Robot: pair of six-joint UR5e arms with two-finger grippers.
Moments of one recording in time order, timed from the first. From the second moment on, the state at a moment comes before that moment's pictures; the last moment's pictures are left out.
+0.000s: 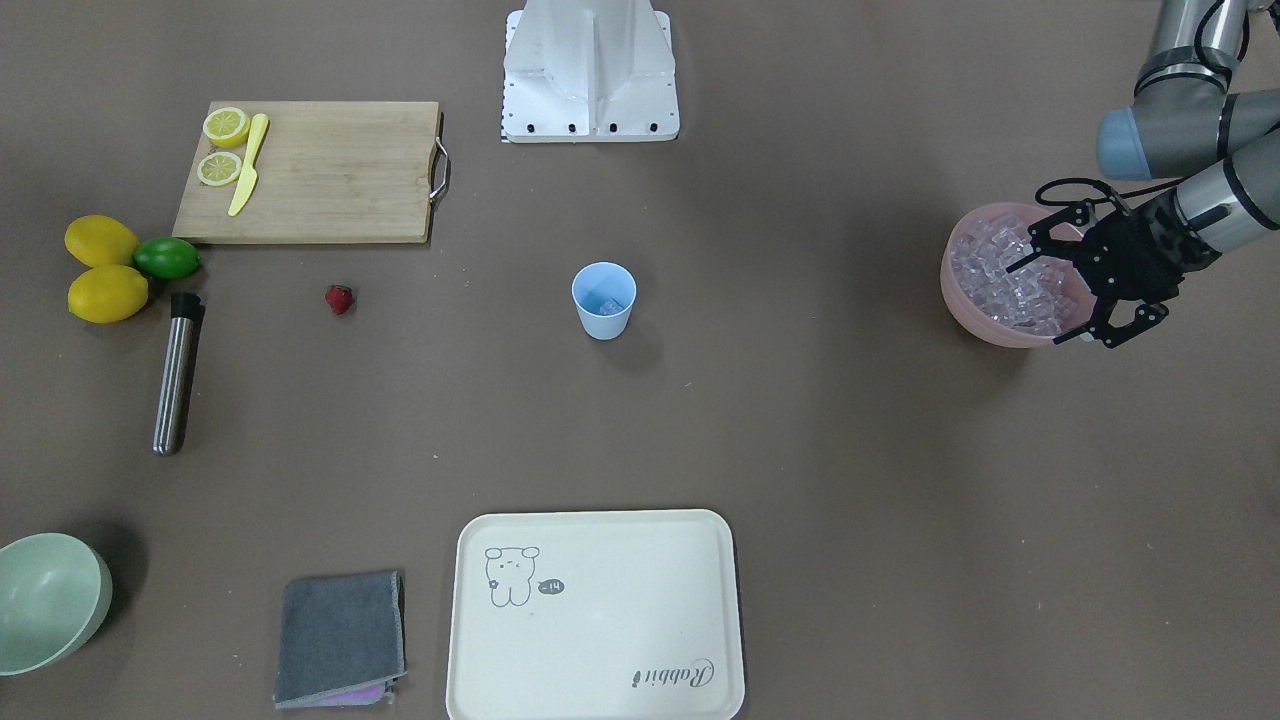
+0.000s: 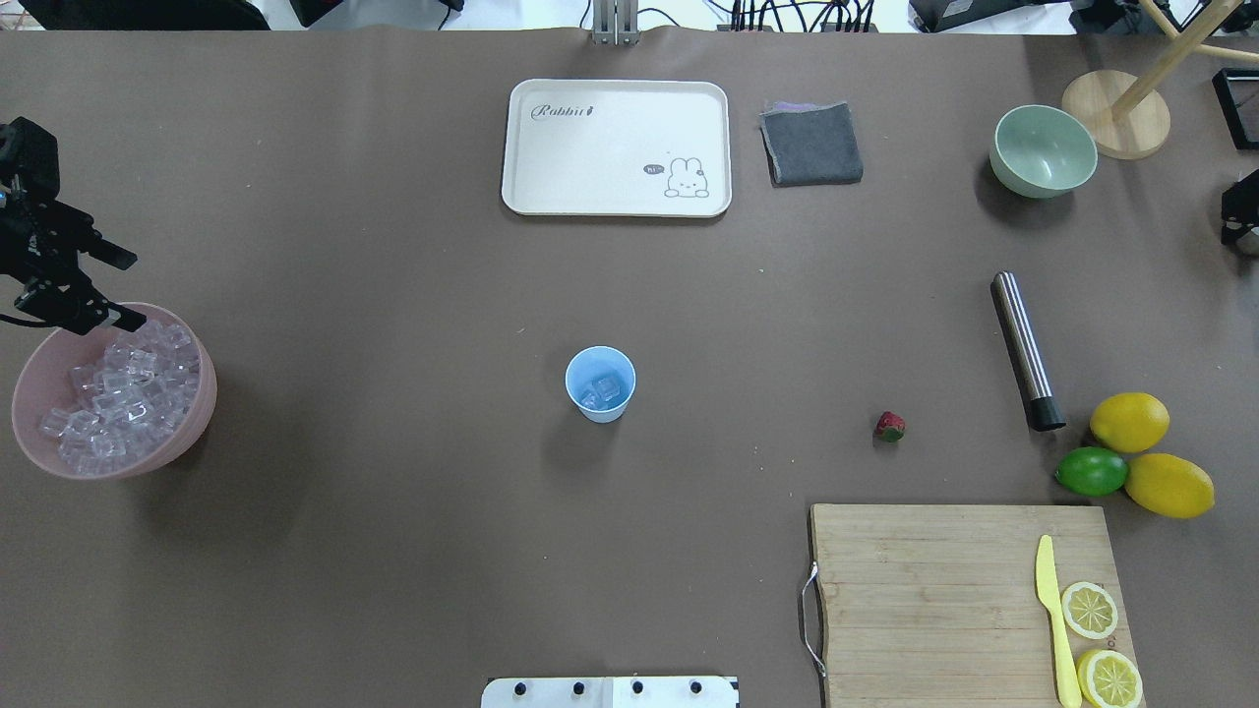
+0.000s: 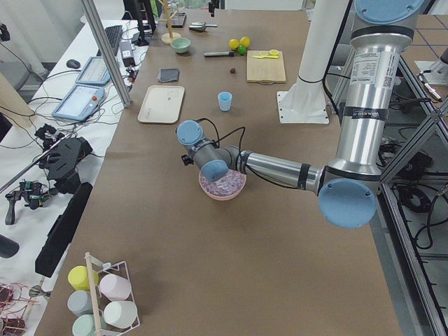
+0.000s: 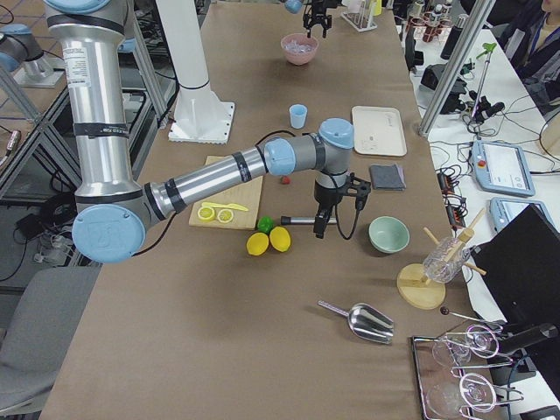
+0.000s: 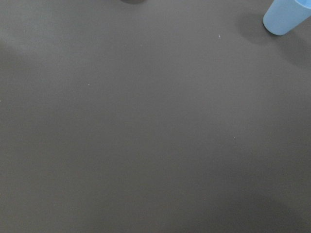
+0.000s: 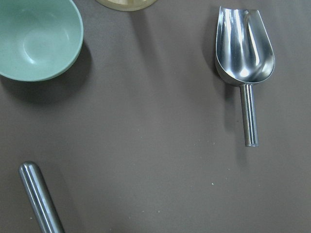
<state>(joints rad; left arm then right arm) -1.13 -1.65 -1.62 -2.27 -2.57 0.14 1.28 -1.50 1.90 -1.76 2.13 0.66</state>
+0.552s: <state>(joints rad) -1.13 -1.56 -1.63 -2.27 -2.57 0.17 1.27 -1.50 1.90 -1.76 2.13 0.66</state>
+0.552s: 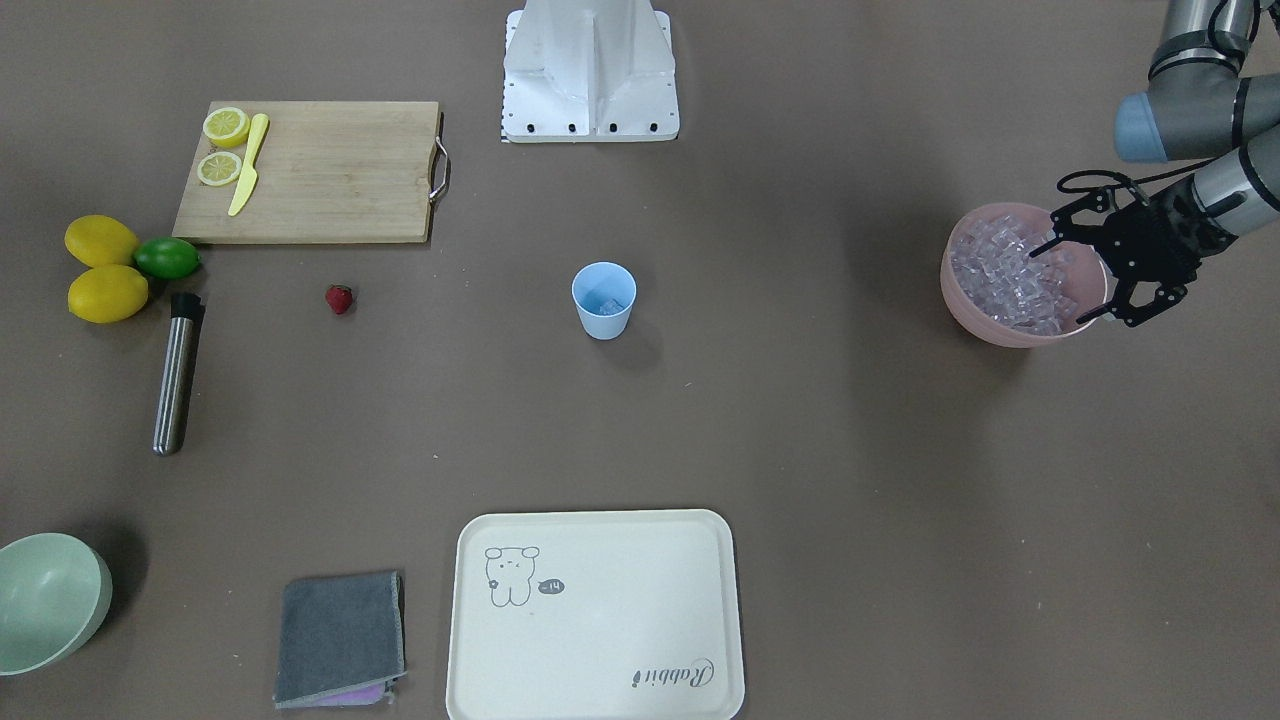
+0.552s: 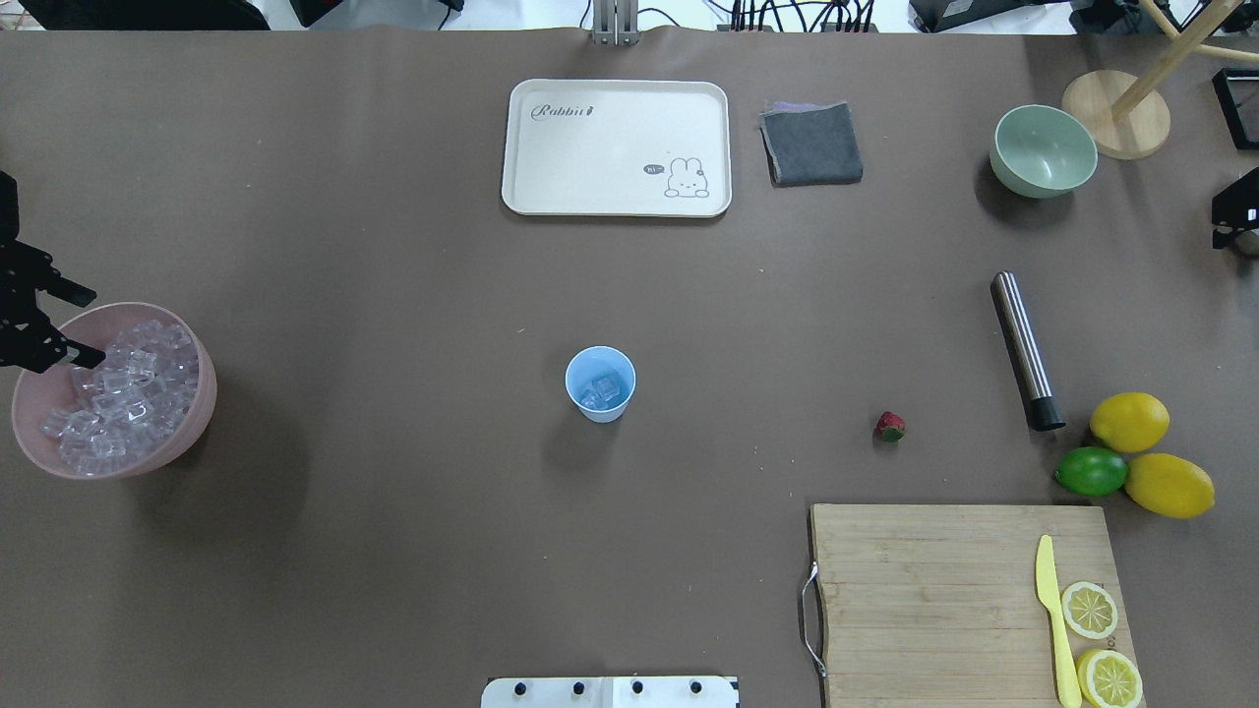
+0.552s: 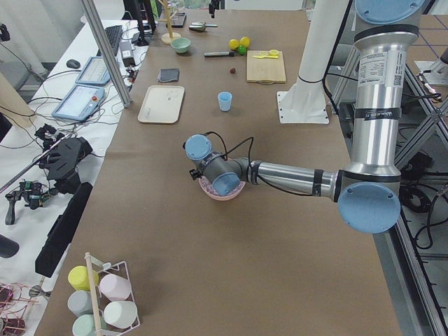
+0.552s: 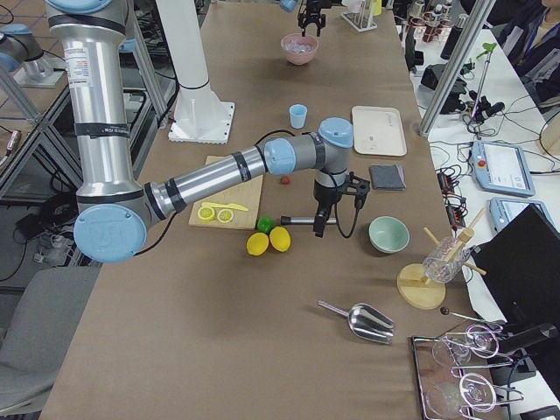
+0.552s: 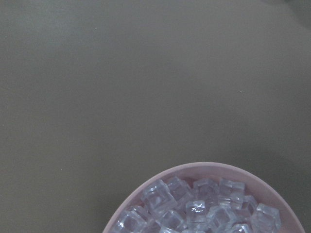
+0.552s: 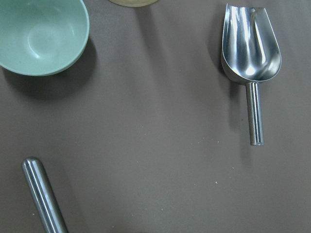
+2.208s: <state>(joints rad) -1.03 -1.52 -1.62 -2.28 -2.48 0.17 1.27 -1.49 1.91 -1.76 2.12 0.66</state>
